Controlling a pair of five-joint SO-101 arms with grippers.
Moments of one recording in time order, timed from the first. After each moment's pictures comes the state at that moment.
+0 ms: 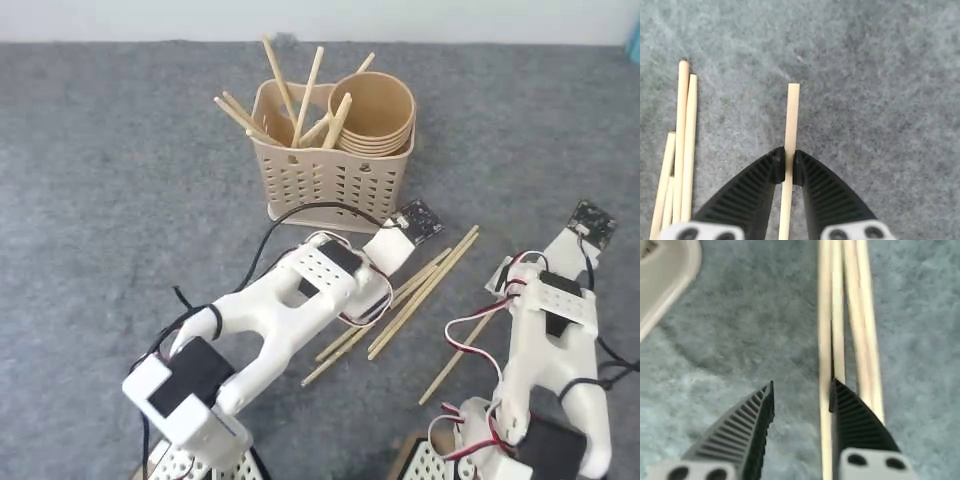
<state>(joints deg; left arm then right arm) 35.6 5.8 32.7 52.2 -6.5 18.7 -20.2 59.0 38.5 -15.9</state>
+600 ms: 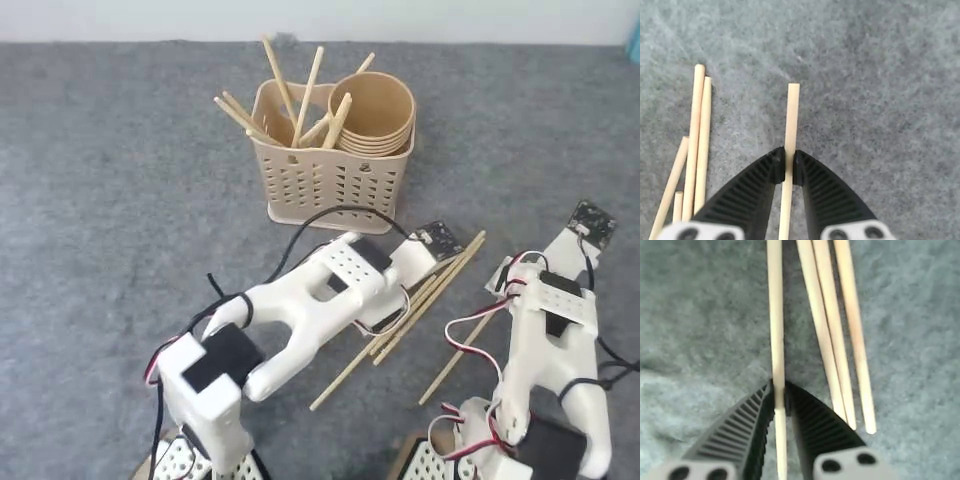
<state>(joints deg) 38.7 16.4 21.8 64.1 -6.4 18.7 -20.2 59.0 38.5 -15.9</state>
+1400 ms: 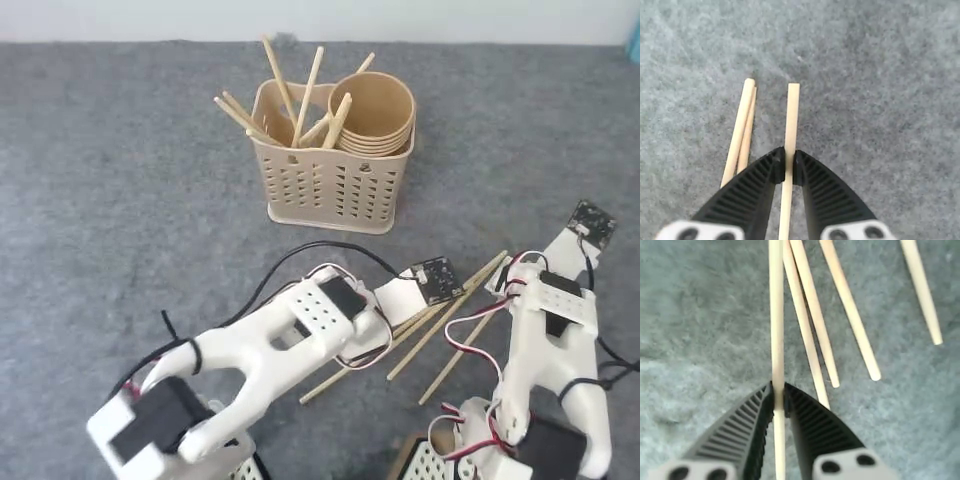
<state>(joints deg) 43.0 -8.8 44.3 56.6 -14.2 18.7 -20.2 59.0 38.5 -15.9</state>
